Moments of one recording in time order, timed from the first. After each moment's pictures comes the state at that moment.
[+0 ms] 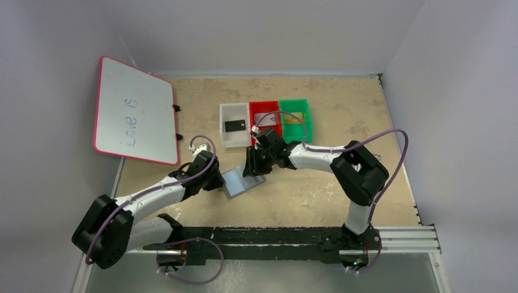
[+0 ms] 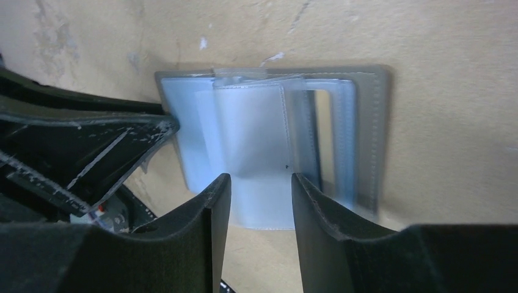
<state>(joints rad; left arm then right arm) -0.58 1.15 0.44 -0.22 -0.13 -0.88 0.81 1.82 1.05 -0.14 -0.26 0.69</state>
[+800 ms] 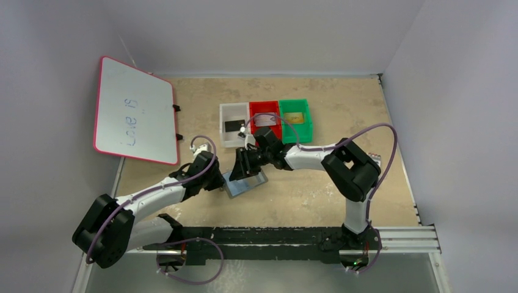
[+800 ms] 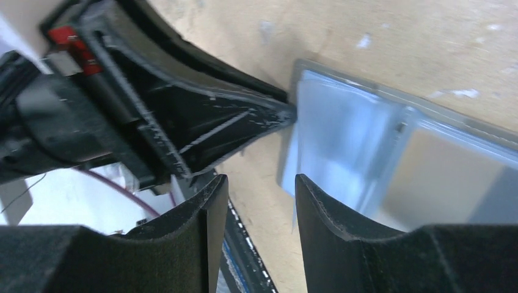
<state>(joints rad) -0.58 1.16 0.43 -0.19 -0.12 -0.88 0.82 1.89 1.05 0.11 -0.60 0.70</state>
